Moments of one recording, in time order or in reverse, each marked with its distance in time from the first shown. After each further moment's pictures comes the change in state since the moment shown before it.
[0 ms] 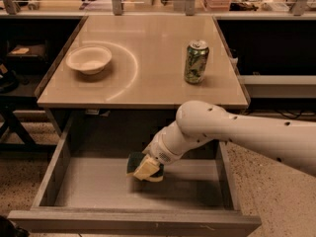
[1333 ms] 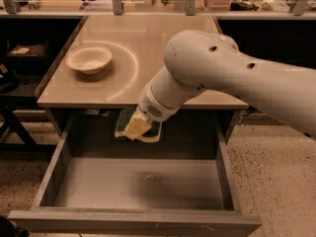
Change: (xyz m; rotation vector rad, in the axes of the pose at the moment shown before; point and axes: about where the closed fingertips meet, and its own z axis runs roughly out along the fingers) arm -0.103 -0.005 -0.131 0.175 0.041 -0.011
